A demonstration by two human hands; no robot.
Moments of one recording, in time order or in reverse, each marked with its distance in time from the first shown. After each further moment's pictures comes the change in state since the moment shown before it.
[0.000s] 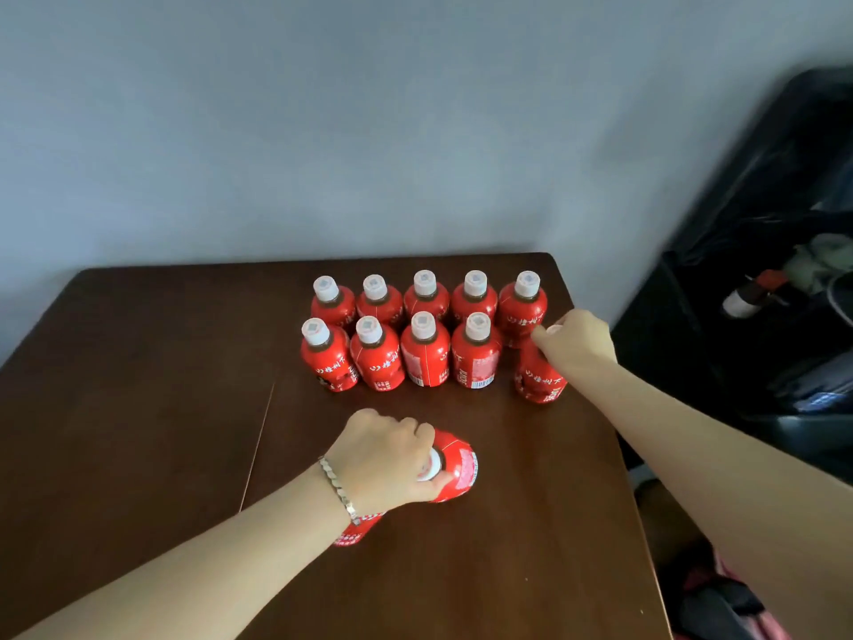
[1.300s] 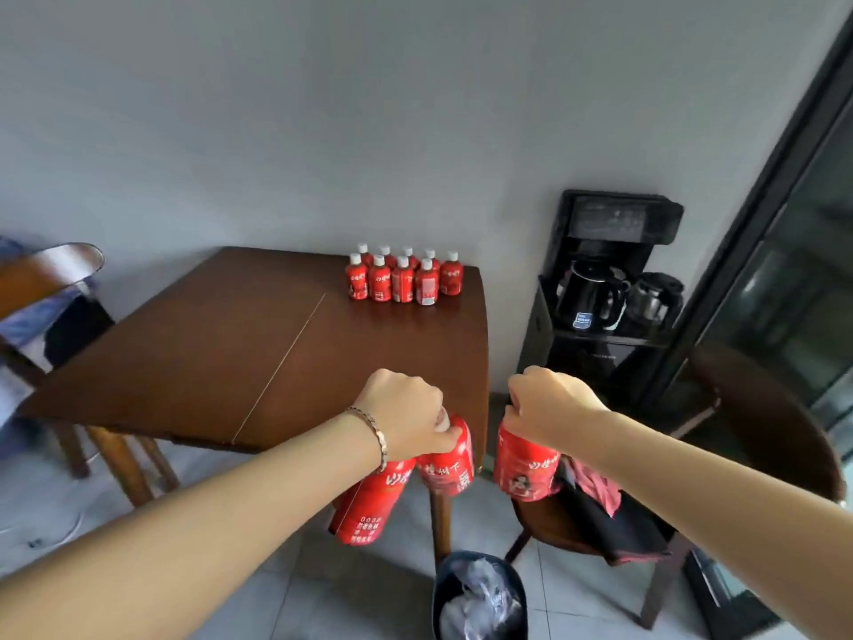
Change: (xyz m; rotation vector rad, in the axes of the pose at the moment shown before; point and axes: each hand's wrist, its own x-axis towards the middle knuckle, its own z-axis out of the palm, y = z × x) left_hand -0.315 0.429 -0.257 0.086 -0.126 -0.220; right_hand -0.553 0.281 -0.226 -0.782 -0.033 -0.759
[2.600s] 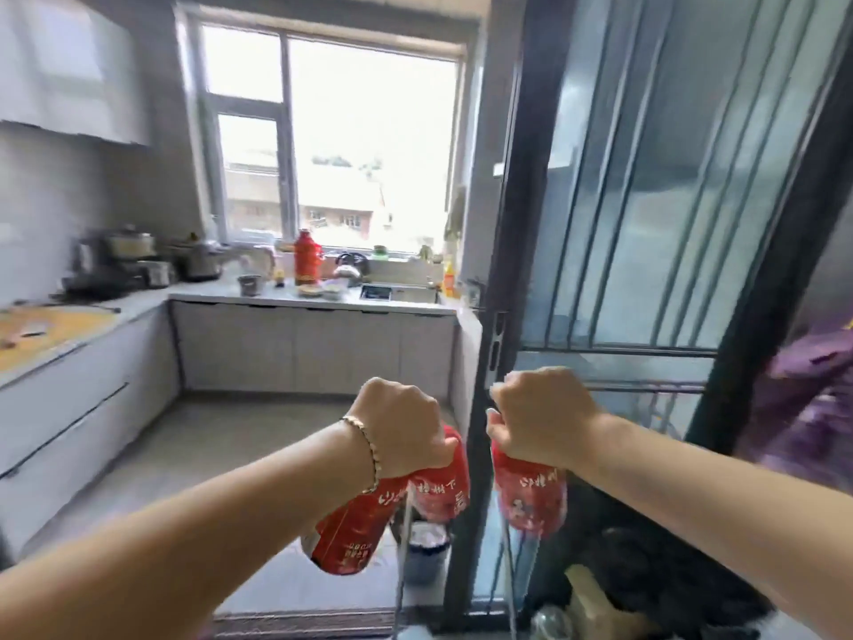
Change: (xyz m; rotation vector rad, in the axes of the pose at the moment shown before) left_hand -0.658 0.614 -0.291 -0.158 0.732 1.704; right_hand -1.046 -0.195 -0.067 -0.503 -0.056 1.552
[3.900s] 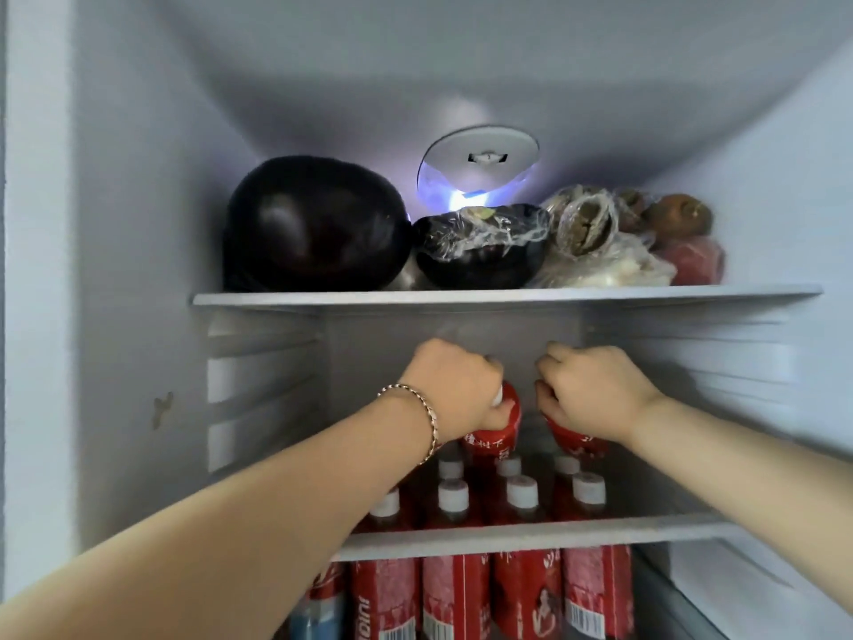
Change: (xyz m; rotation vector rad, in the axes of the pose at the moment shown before) left_hand 0.336 0.534 -0.322 -0.375 1.081 1.157; right_hand -0.427 0.459 -0.070 -0.968 -0.200 1.076
